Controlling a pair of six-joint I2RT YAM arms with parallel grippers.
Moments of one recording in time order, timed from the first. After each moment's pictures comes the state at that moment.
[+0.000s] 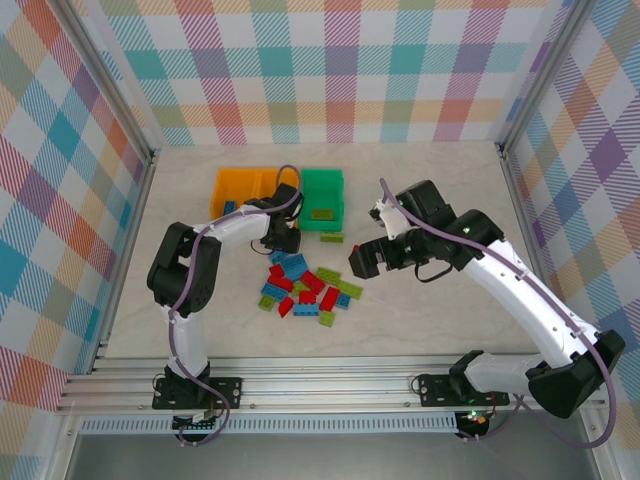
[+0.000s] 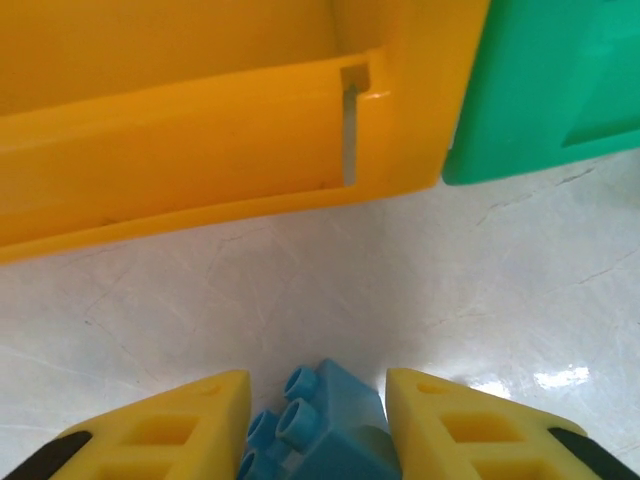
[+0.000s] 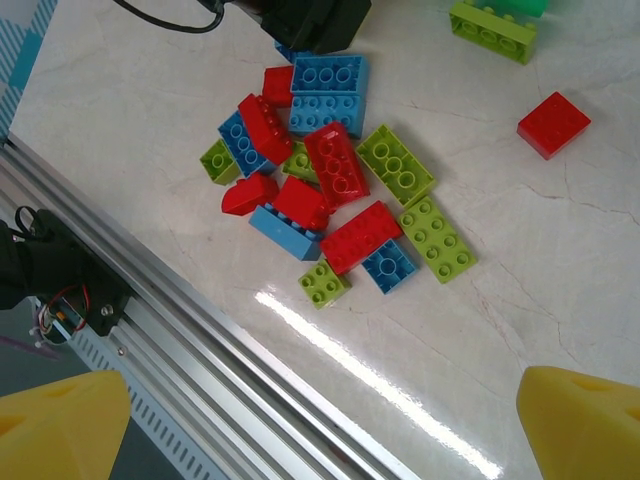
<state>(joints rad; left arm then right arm) -0.47 1.96 1.36 -0.64 -0.08 -0.25 0.63 1.23 1.34 -1.09 -0.33 0.24</state>
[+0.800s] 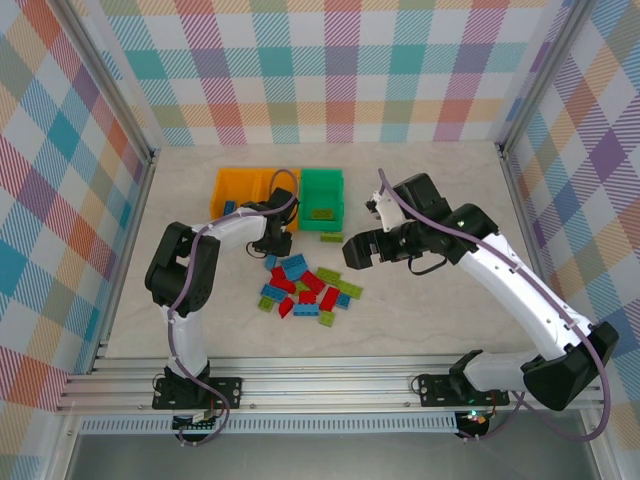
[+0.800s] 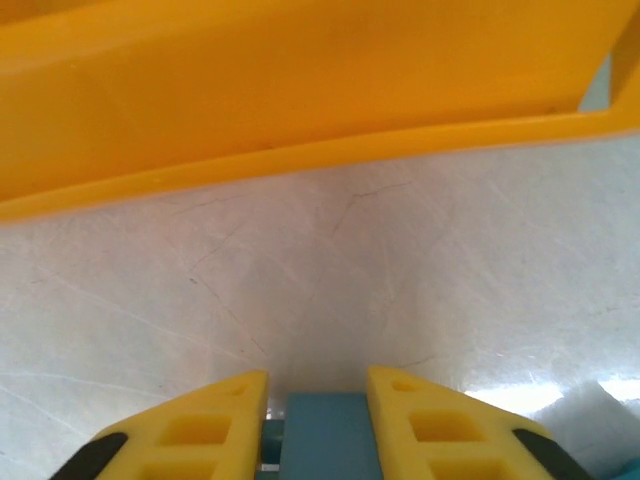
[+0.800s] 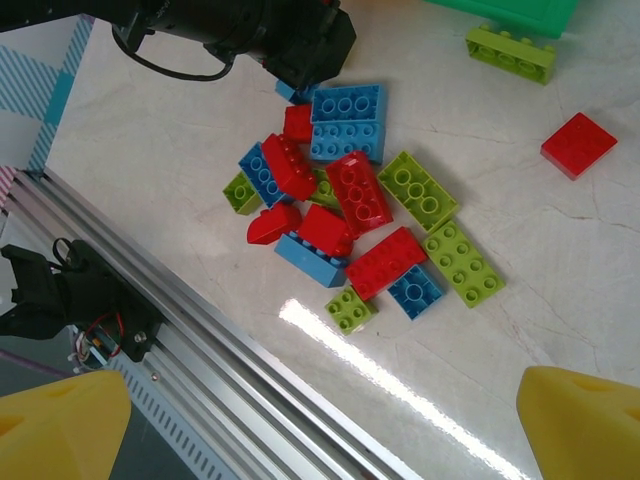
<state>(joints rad) -0.44 1.95 1.31 -0.66 -0.18 -0.25 0.63 1.27 1.37 -1.05 -0.36 0.31</state>
